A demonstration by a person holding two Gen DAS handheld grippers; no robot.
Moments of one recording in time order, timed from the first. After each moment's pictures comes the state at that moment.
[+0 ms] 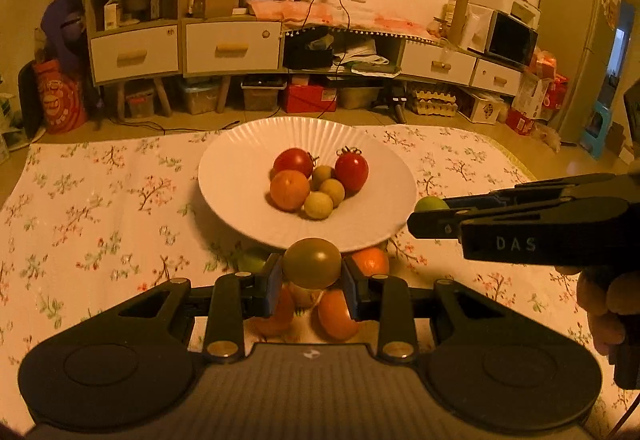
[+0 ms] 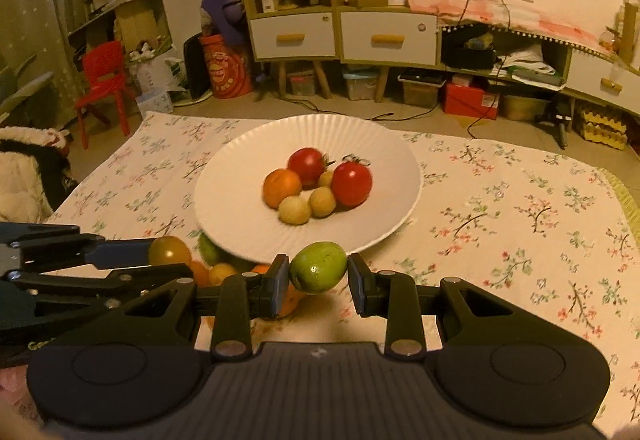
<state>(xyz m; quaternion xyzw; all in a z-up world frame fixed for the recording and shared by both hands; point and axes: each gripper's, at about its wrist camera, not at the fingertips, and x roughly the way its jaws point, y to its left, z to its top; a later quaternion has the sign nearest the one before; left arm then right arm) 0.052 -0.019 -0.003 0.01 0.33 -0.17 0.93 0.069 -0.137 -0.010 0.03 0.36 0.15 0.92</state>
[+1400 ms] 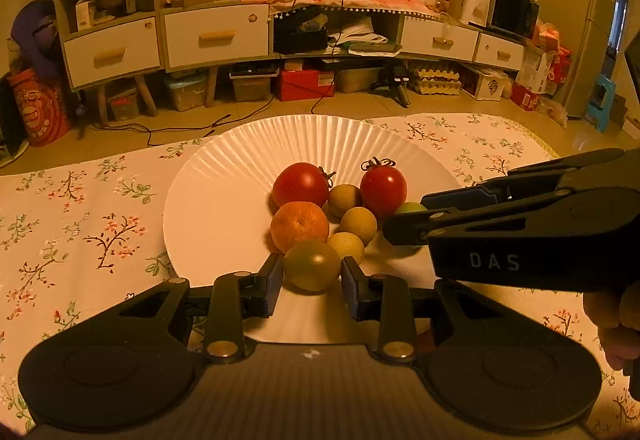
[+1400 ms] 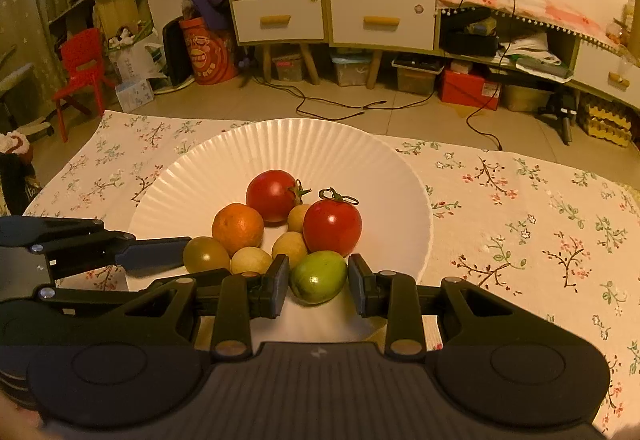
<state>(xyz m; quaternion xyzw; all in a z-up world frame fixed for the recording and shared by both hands) 0.119 -0.031 -0.024 0.05 0.35 -0.18 0.92 0.130 -0.125 -0.025 0.02 0.38 0.14 0.91</state>
